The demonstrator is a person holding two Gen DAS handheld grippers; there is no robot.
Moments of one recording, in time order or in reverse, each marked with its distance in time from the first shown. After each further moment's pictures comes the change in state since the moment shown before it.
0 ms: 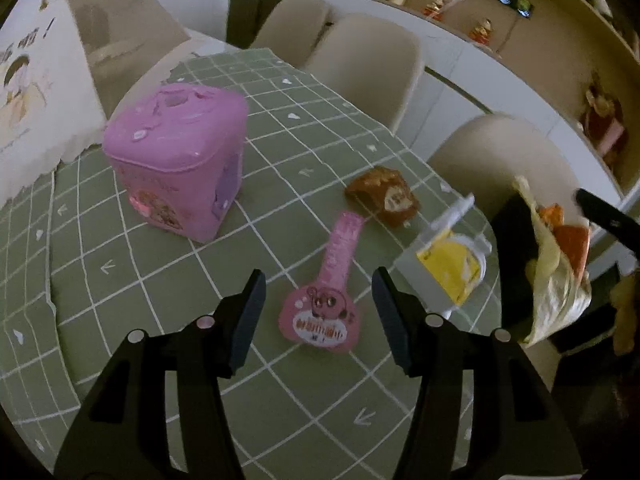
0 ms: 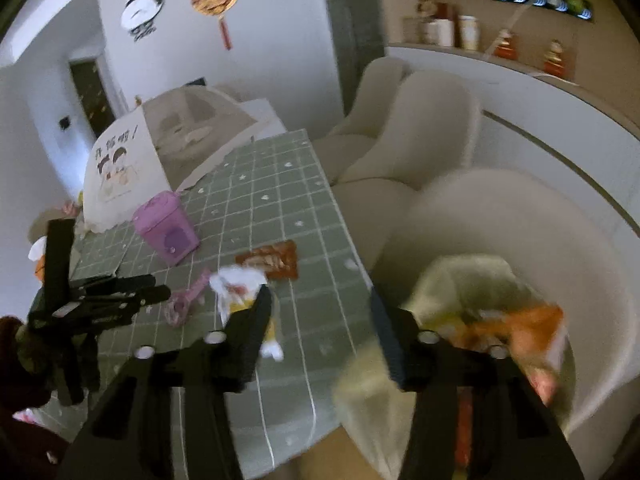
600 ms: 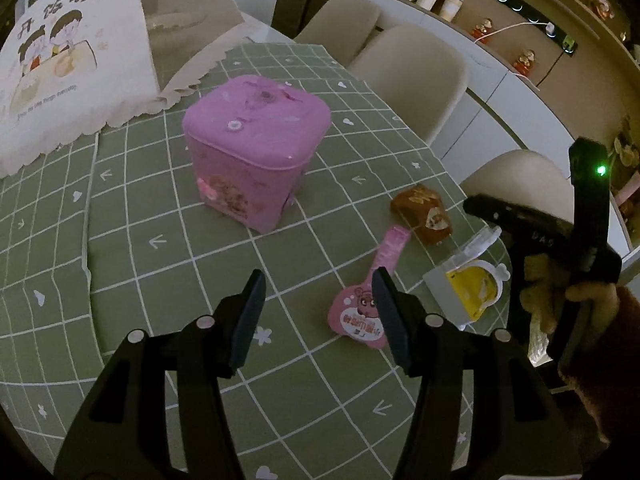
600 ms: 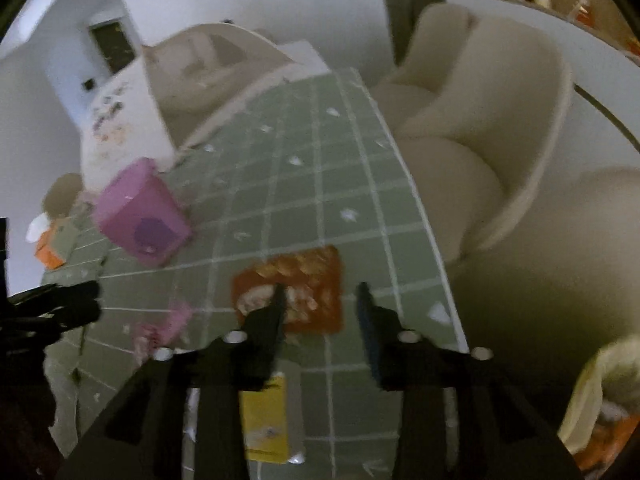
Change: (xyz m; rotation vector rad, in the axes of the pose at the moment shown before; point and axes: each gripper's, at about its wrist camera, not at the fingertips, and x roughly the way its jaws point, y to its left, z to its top) left arm -0.018 0.033 0.002 -0.144 0.025 0.050; right arm 0.149 0.022 0.036 -0.072 0.182 0.175
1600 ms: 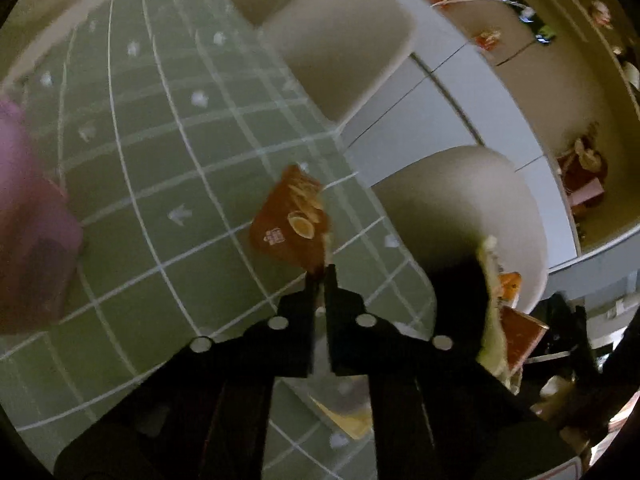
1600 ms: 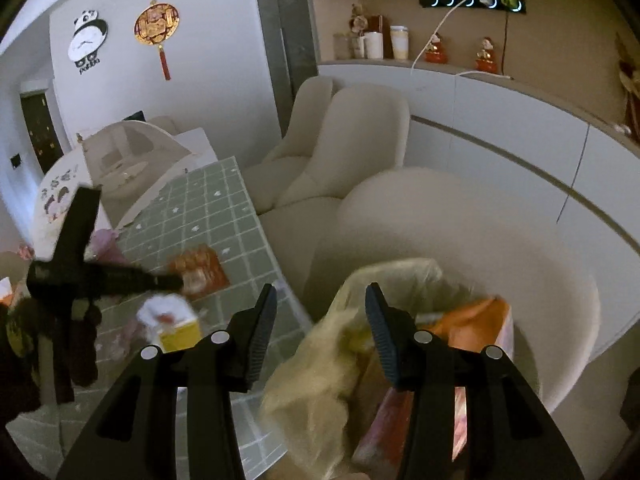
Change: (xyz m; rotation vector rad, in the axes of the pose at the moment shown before) left arm 0.093 -0.077 0.067 -0.005 0.162 -0.272; right arm -0.162 -0.023 -0.088 0.214 -0.293 -0.363
